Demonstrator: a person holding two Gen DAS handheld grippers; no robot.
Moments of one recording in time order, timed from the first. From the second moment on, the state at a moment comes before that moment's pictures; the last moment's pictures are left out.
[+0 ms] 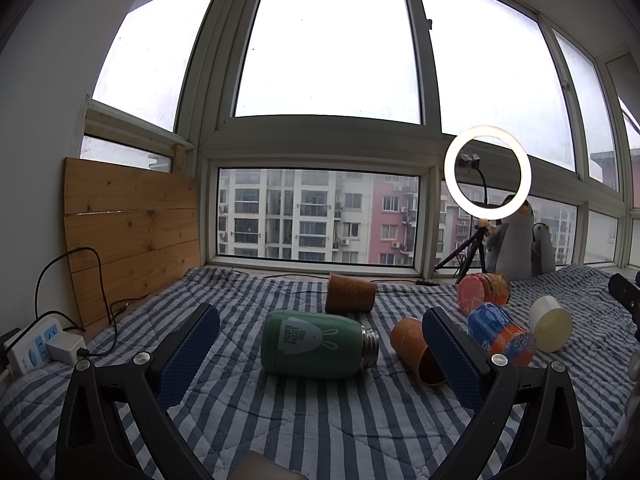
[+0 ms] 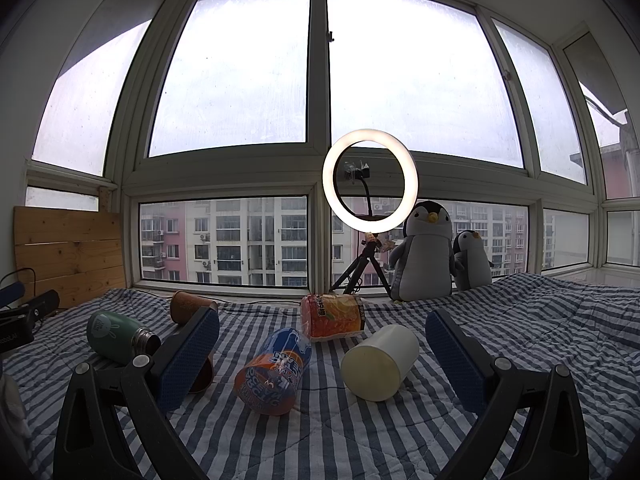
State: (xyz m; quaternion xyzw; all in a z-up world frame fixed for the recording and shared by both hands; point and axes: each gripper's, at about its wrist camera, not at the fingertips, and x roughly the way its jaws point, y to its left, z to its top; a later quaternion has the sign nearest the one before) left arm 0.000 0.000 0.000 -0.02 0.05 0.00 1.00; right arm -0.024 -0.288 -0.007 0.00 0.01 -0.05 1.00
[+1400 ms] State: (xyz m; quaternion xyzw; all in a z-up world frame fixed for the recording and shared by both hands) left arm 0.180 -0.153 0.035 0.01 0.34 -0.16 0.93; right arm -0.040 -0.400 0.000 0.09 0.10 -0.03 0.99
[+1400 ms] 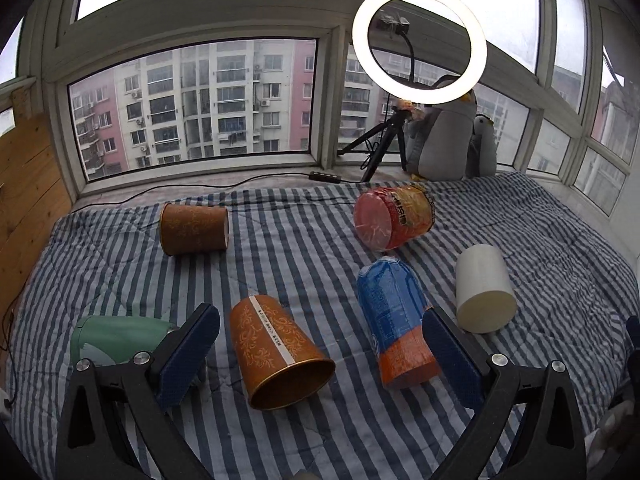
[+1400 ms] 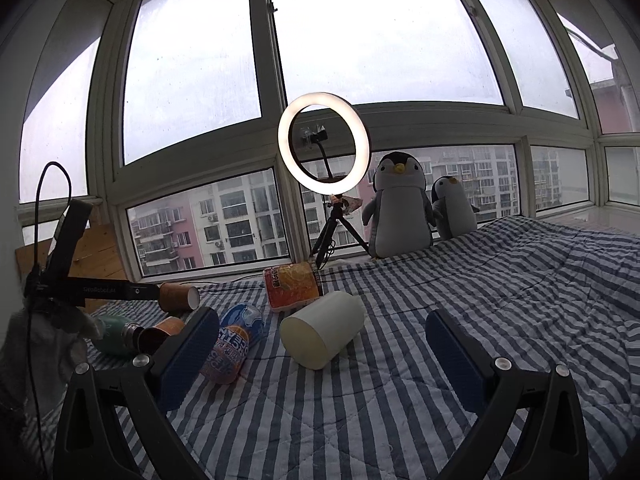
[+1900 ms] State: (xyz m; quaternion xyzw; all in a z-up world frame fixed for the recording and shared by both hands) left arm 0.304 -0.258 -0.007 0.02 0.48 -0.16 0.87; right arm -0.044 -0.441 -0.012 0.12 0.10 -0.02 0.99
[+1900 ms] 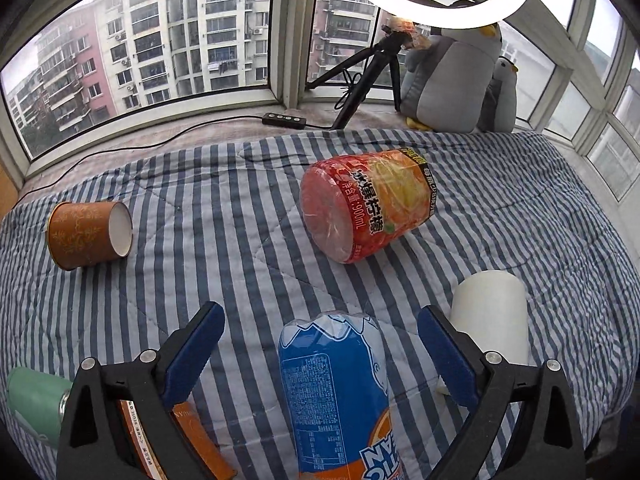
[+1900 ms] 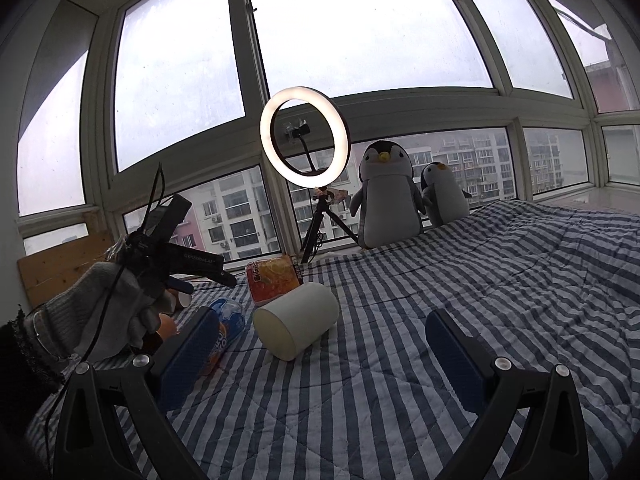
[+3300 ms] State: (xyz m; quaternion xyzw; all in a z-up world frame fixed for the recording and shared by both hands) left arm 0.194 -0.187 -0.018 -0.01 0.51 -0.22 0.83; right arm 0.037 -0.375 -0.020 0.12 0.29 0.11 0.94
